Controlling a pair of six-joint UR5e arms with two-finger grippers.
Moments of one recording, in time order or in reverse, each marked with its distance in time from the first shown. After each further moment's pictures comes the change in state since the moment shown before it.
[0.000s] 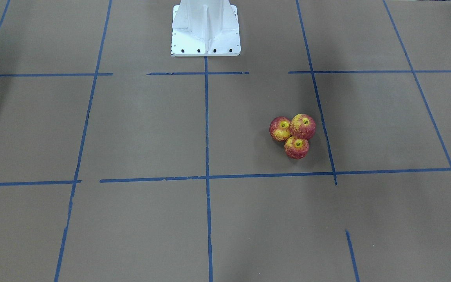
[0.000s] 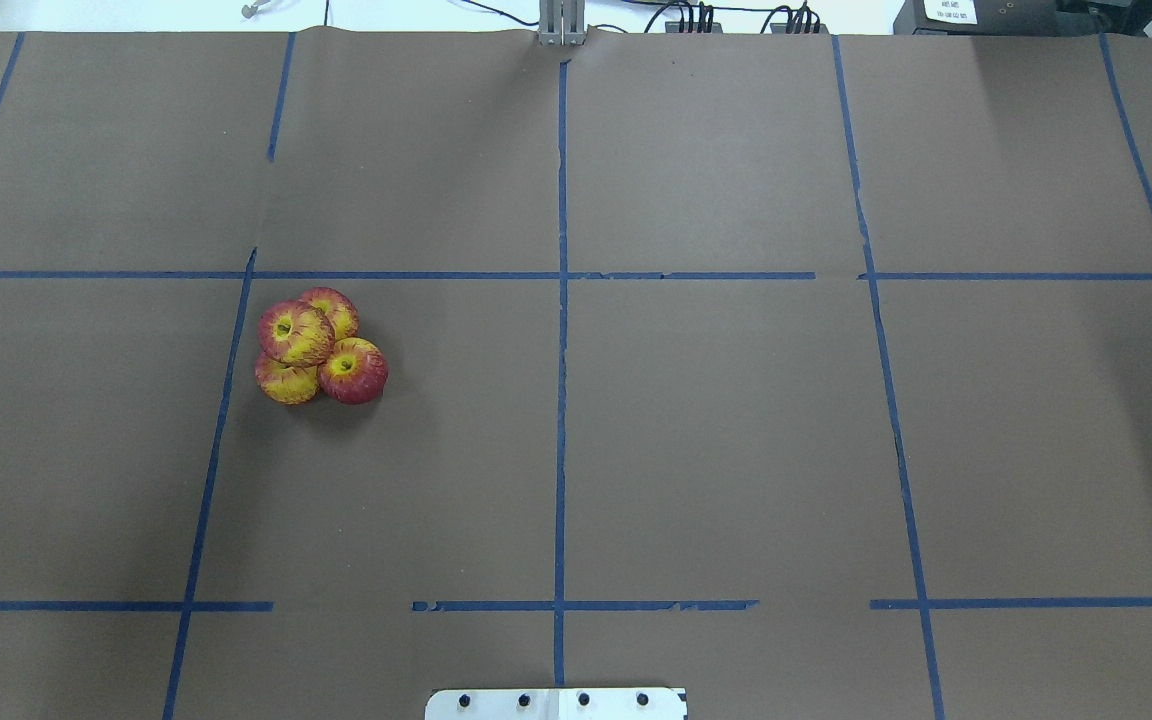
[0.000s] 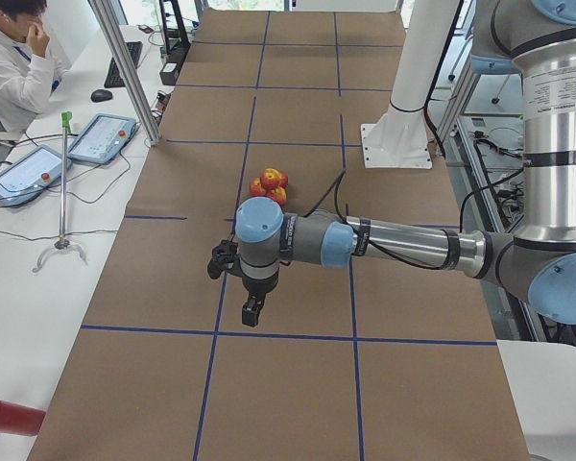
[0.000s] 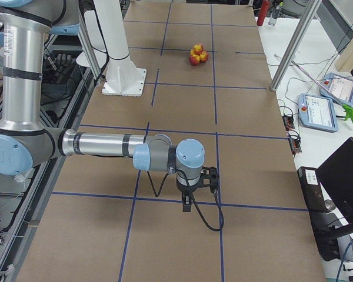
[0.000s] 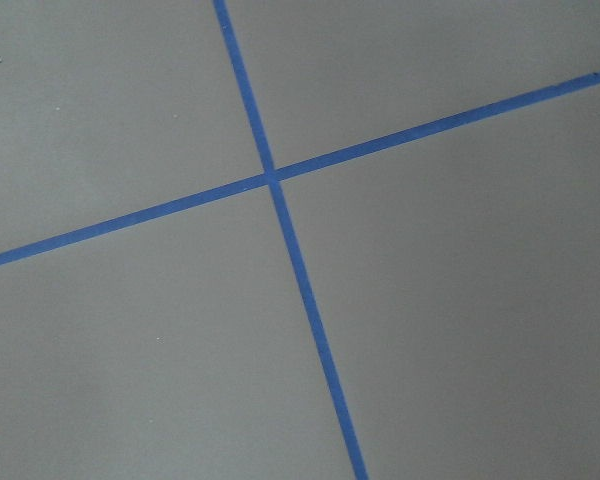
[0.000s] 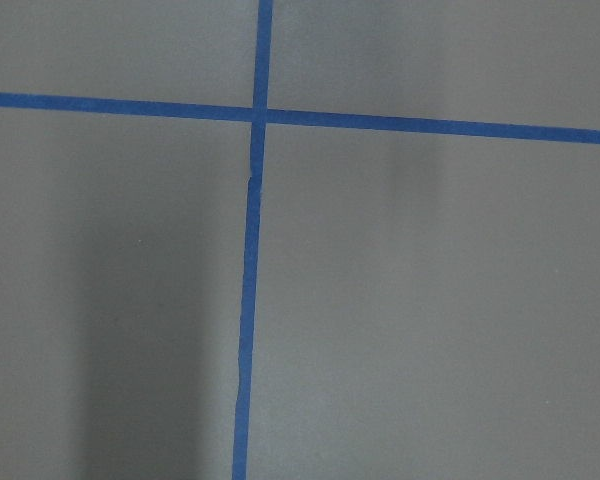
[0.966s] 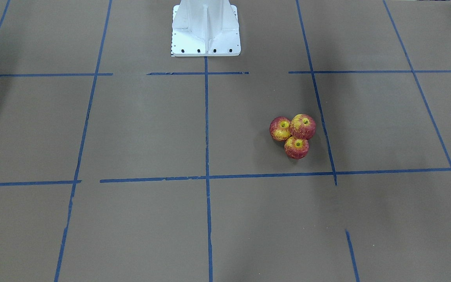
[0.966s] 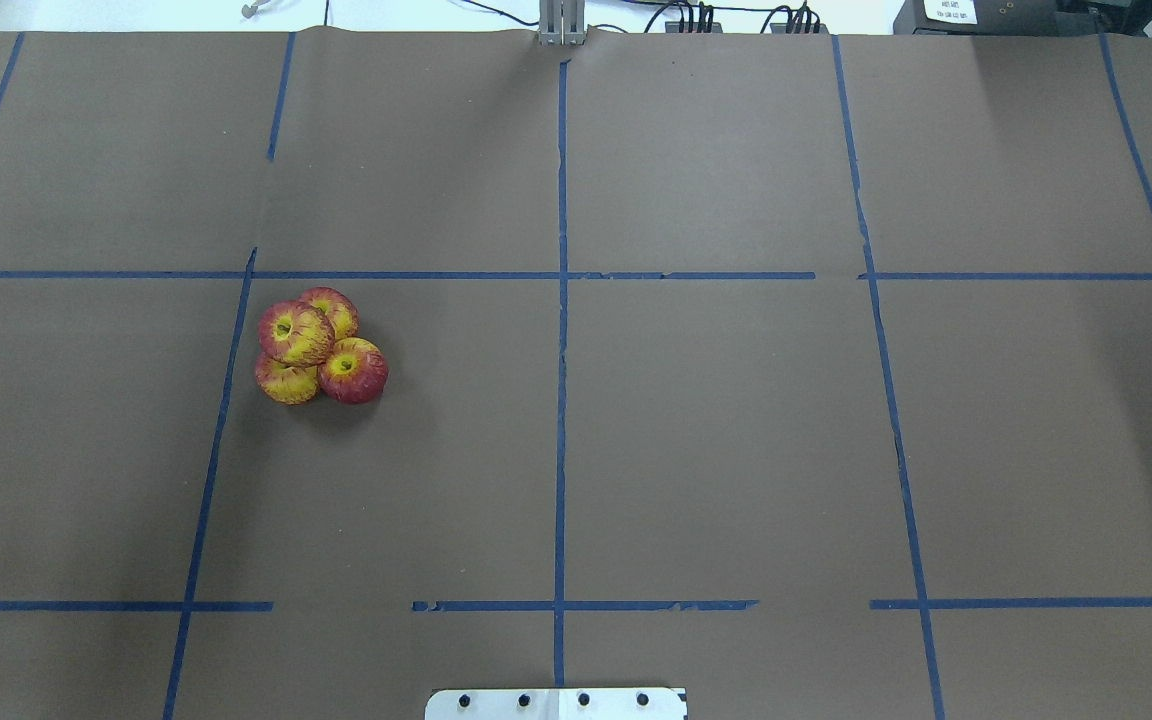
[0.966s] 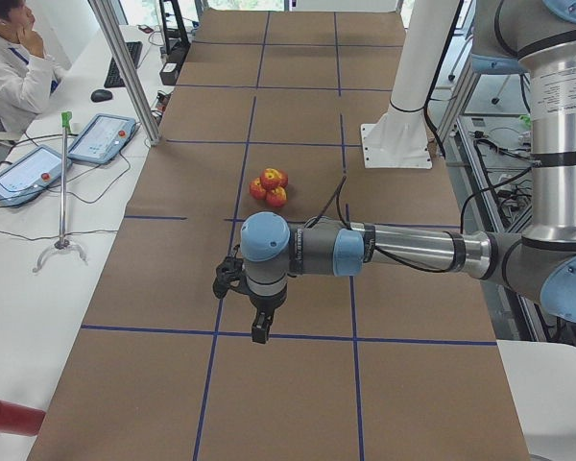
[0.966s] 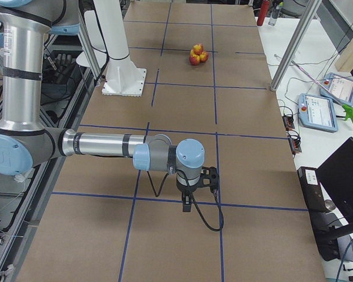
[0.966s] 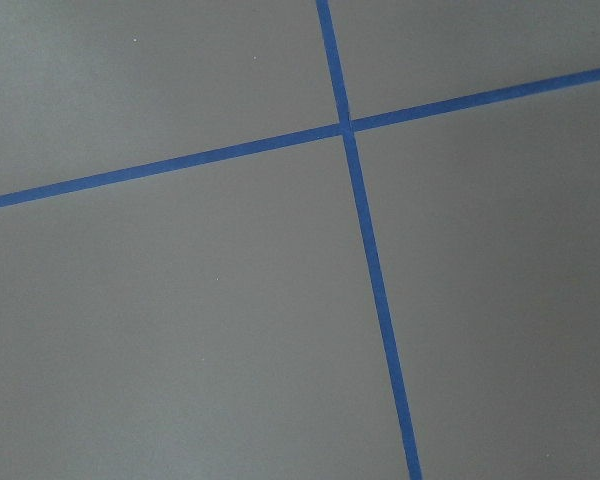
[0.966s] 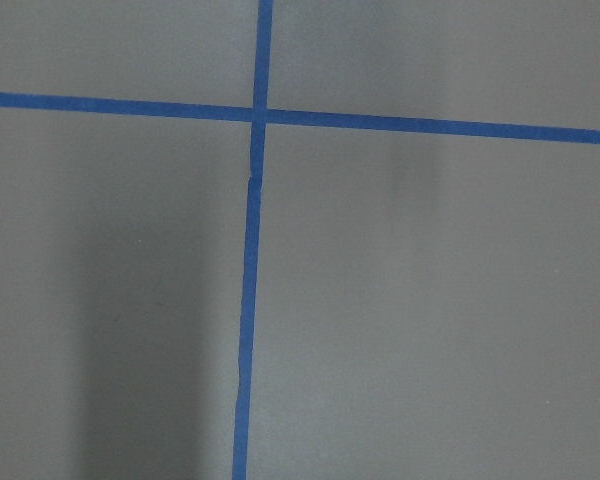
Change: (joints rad) left arm -0.036 0.029 -0.010 0.054 -0.011 0.027; right arm 0.000 0.000 0.000 0.000 0.000 0.000
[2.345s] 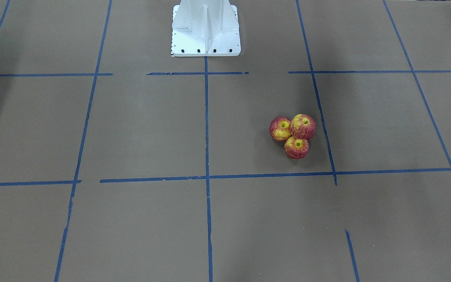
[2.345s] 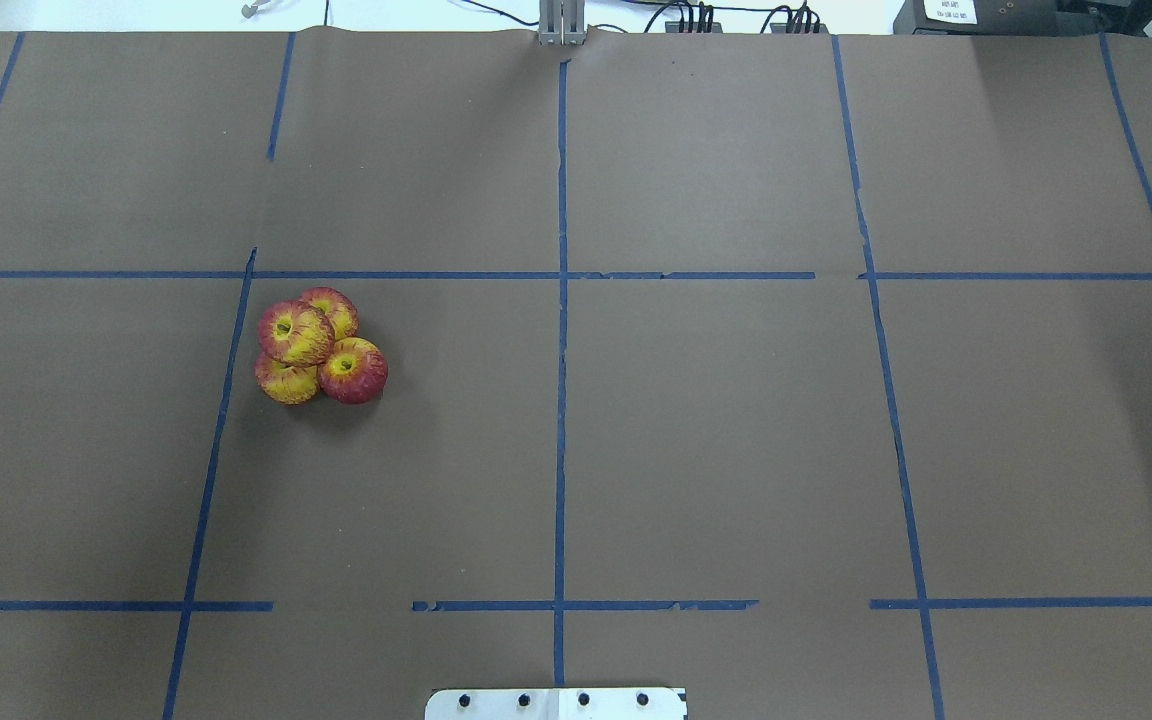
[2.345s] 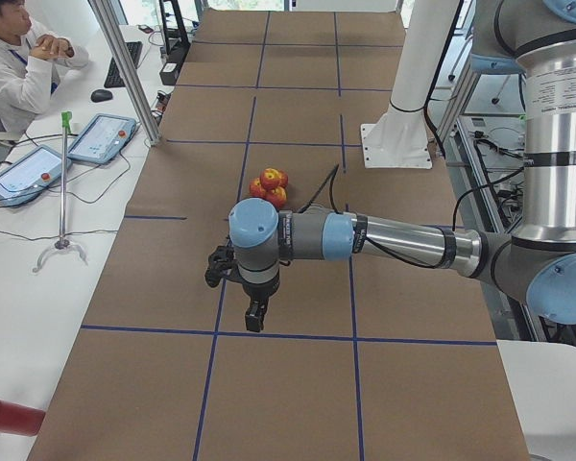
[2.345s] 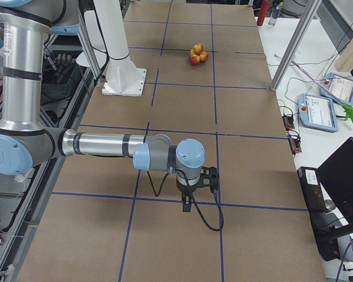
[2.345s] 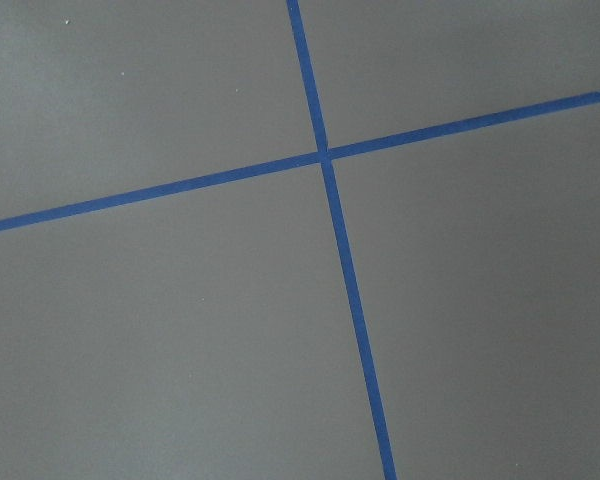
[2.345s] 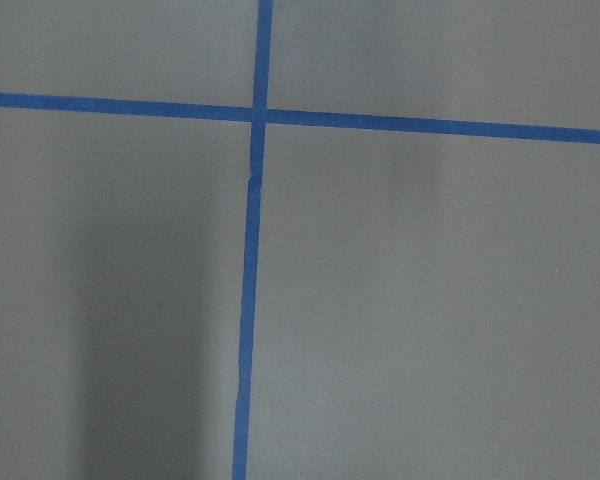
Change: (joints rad) left arm 0.007 -0.047 -0.010 0.106 -0.007 0.010; right arm 0.000 0.000 0.000 0.000 0.000 0.000
